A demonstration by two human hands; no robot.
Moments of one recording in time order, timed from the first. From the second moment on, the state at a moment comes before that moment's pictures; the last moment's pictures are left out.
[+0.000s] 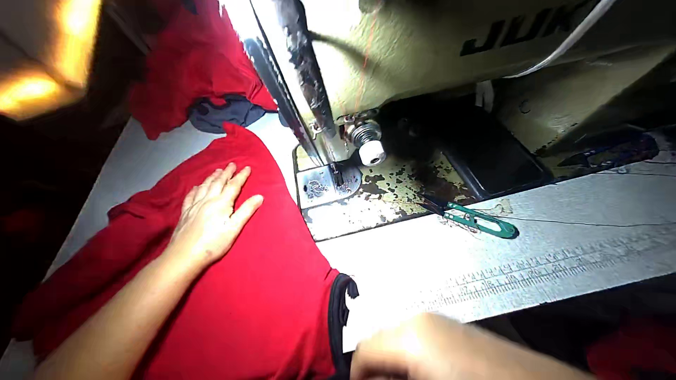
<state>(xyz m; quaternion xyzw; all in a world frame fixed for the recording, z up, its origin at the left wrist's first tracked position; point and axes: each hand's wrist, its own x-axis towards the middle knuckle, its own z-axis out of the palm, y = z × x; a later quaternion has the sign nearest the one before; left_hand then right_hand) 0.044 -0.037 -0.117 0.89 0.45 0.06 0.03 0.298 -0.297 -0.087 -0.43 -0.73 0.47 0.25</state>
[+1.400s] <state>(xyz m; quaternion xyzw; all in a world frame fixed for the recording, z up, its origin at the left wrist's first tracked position) 0.076 -0.157 -0.045 0.71 0.44 0.15 0.52 0.252 -0.249 -0.091 -0.61 -0.55 0.33 0.47</state>
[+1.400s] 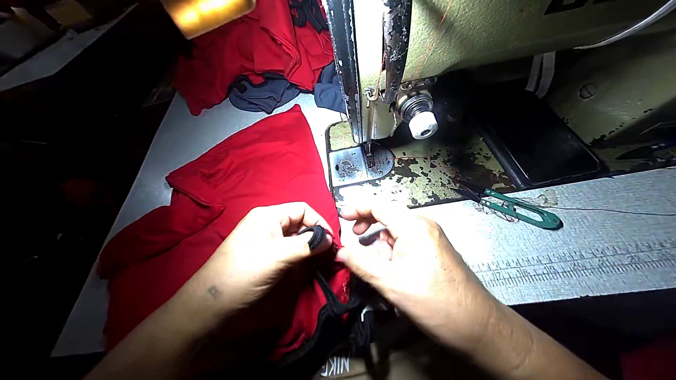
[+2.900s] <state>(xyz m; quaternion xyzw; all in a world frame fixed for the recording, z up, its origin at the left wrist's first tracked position) 0.098 -0.172 -0.104 0.82 0.29 0.26 0.41 0.277 -0.274 -0.105 -0.61 -0.52 0.30 0.52</state>
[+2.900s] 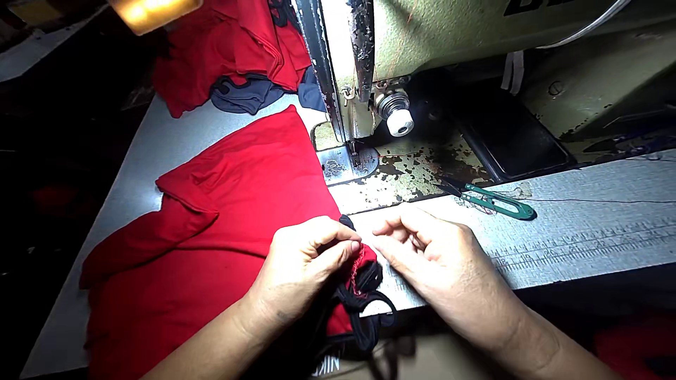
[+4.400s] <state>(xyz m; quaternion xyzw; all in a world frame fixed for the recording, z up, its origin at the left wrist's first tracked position) 0.094 -0.167 -0.093 0.77 0.31 0.24 0.51 0.269 -0.270 -0.119 -0.69 -0.59 0.19 0.38</state>
